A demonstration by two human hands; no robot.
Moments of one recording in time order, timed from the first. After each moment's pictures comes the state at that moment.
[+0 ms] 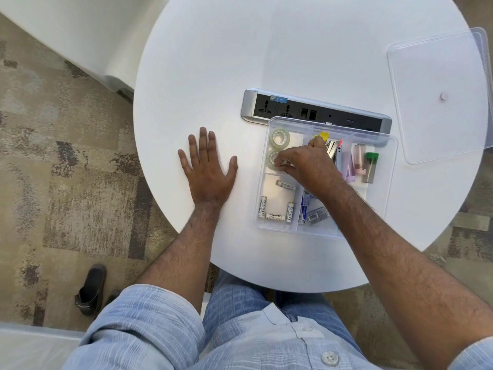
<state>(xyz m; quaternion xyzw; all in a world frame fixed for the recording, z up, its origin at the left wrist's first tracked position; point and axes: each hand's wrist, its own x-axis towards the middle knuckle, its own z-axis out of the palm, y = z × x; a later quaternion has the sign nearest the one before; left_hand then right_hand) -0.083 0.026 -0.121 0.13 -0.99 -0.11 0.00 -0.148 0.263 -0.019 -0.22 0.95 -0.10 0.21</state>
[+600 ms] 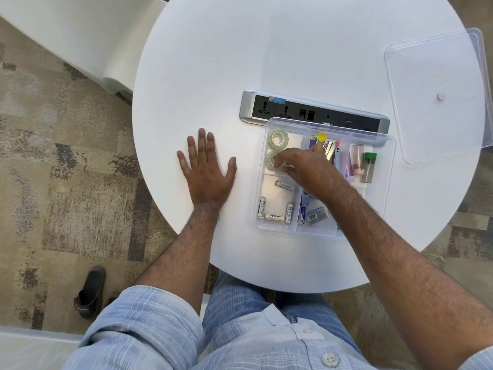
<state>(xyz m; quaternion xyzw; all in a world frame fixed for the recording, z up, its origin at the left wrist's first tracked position) -0.082 0.026 -0.119 0.13 -0.99 -0.11 -0.01 -0.145 0.266 -0.014 -0.20 0.94 -0.14 0.26</state>
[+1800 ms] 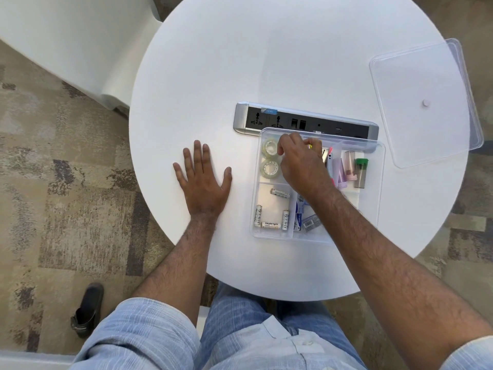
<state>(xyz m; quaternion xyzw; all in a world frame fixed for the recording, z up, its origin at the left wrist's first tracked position) -0.082 0.027 -0.116 0.13 -0.99 -0.10 -0.02 -0.151 0.253 -0.017 -0.11 0.98 -0.14 0.11</state>
